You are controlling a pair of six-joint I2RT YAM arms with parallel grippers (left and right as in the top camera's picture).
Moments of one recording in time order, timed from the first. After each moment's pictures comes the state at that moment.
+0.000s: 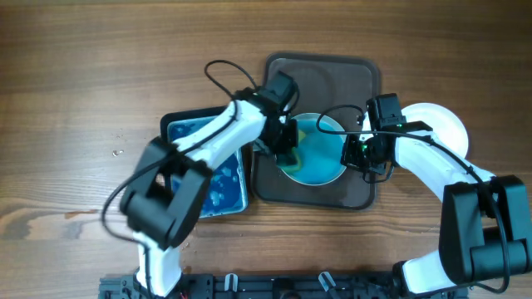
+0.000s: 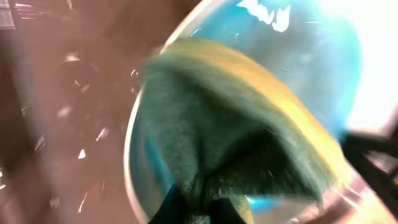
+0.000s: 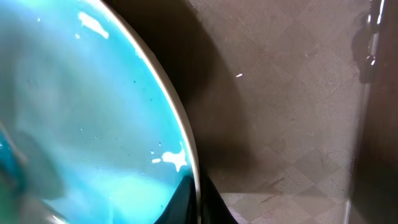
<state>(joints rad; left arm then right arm) -0.59 1.98 1.40 -0.77 0.31 -0.59 0.14 1.68 0.85 -0.57 -0.27 0.42</state>
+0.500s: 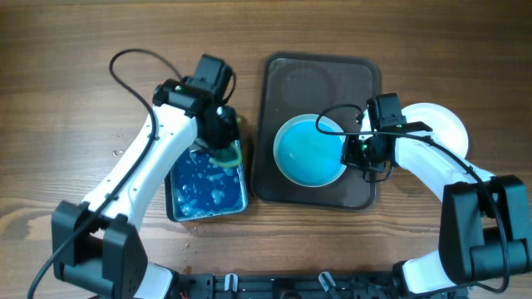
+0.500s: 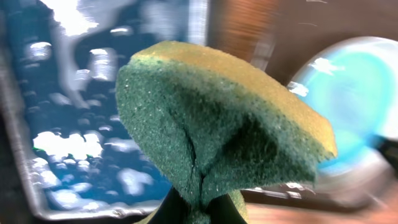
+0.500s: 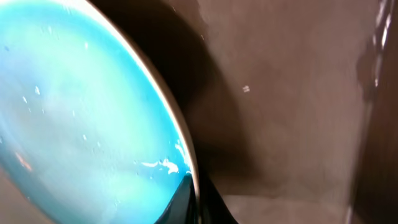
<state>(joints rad) -0.35 1.65 1.31 -1.06 0.08 -0.59 0.14 1.68 0.85 -0.53 -0.27 0.39</state>
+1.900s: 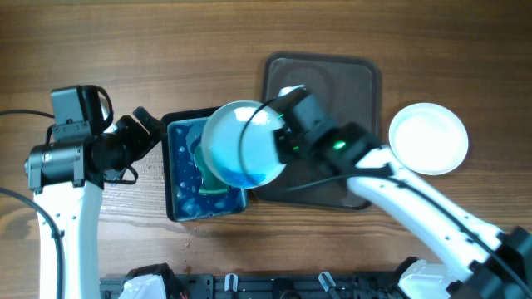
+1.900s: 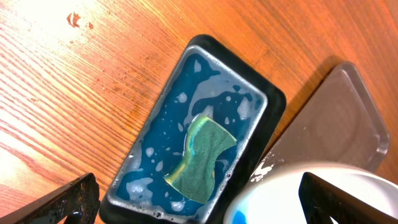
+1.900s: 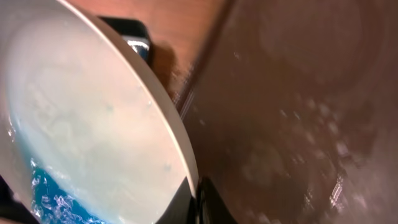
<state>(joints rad) 0.16 1.19 1.18 -1.11 0.16 -0.60 0.76 1.52 1.22 -0.70 0.14 0.41</state>
